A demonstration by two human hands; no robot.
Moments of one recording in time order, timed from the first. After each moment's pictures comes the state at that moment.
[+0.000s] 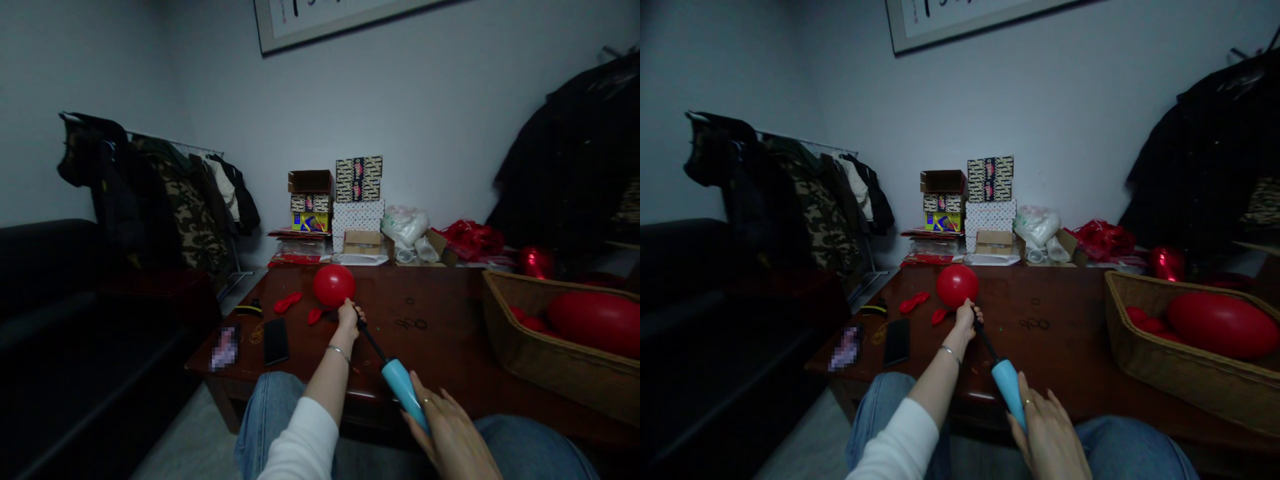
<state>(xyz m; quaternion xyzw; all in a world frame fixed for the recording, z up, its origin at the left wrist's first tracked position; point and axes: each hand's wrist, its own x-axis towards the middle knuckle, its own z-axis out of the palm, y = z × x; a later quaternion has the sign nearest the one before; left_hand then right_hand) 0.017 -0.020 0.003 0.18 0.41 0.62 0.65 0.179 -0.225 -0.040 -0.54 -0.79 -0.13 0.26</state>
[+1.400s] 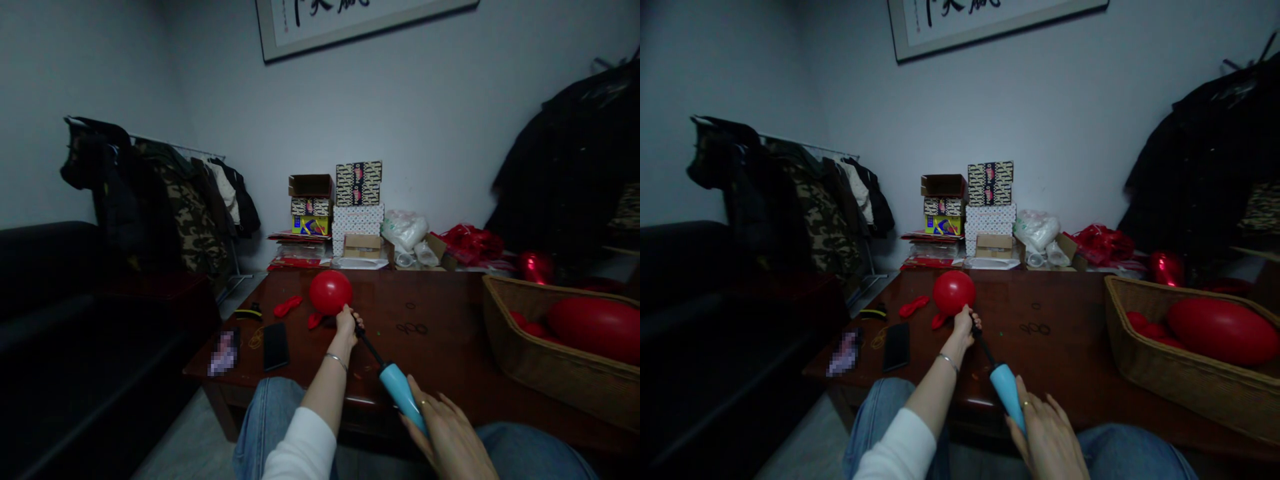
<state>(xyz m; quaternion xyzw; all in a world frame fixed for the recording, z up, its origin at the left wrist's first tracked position) 0.011 -0.020 -0.004 0.16 0.40 0.63 0.64 0.177 -0.219 -0.036 -0.54 -0.79 -0.08 0.26</state>
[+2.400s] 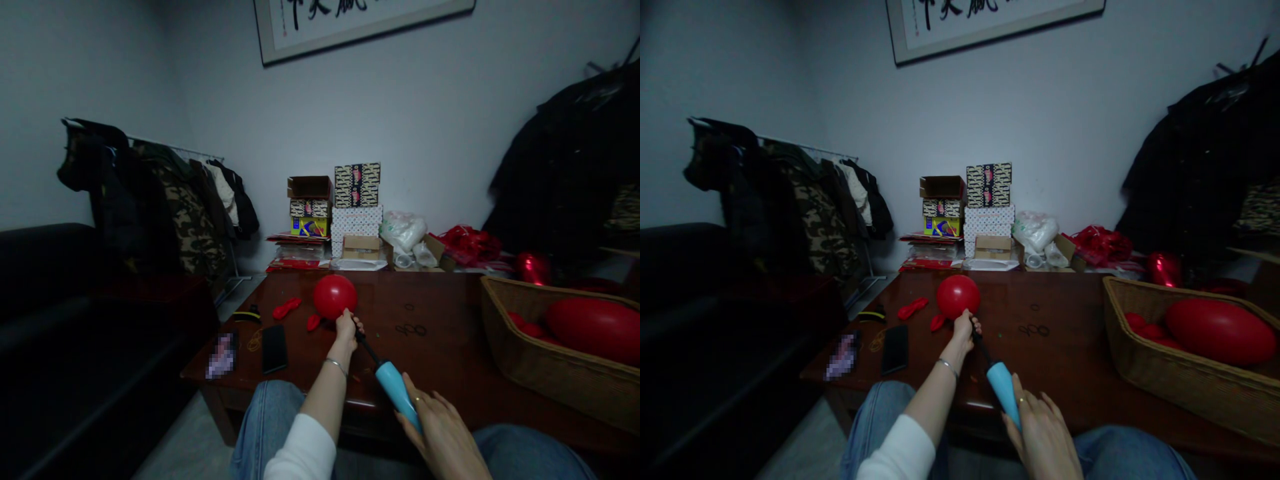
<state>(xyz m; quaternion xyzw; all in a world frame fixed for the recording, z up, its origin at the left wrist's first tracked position) 0.015 -0.024 -0.010 0.17 0.42 0.63 0.63 0.170 -0.210 -0.041 -0.55 -0.79 -0.10 0.27</state>
